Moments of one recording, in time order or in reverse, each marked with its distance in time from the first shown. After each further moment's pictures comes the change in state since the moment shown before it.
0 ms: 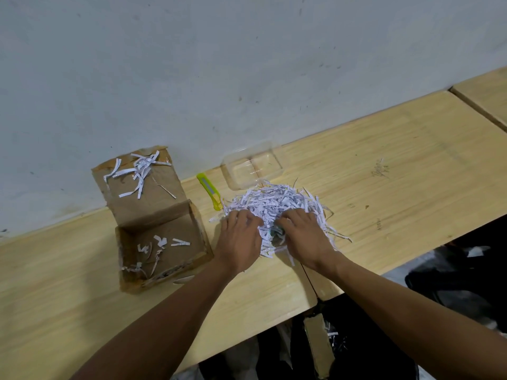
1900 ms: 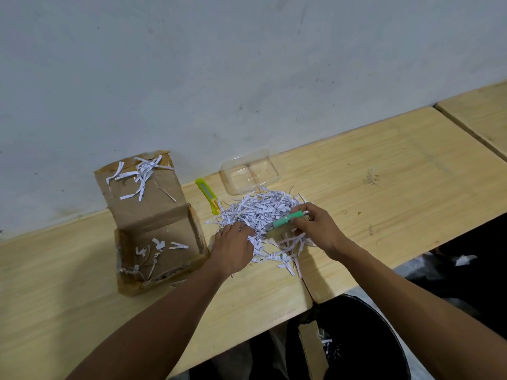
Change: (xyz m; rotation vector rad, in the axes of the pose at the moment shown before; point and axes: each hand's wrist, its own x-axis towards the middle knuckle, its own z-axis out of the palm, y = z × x) left_hand -0.001 -0.008 -0.003 -0.186 -0.308 -0.149; right_hand -0.002 0.007 -0.065 1.140 -0.020 0.598
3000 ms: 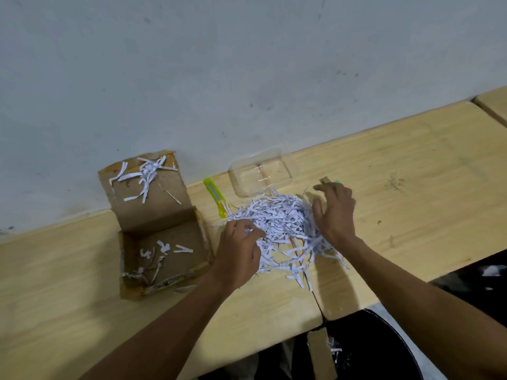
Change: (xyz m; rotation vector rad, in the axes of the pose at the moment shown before) left_hand -0.001 -0.004 0.000 -0.070 0.365 0.211; right_hand 0.082 0.035 -0.011 -0.717 0.476 -0.494
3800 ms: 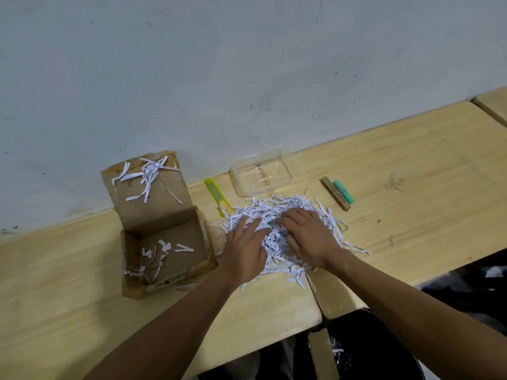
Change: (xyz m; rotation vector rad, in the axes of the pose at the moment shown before) left_hand 0.002 -0.004 0.021 0.160 -0.165 0.000; right_hand -0.036 -0.025 0.008 -0.108 -0.448 -0.504
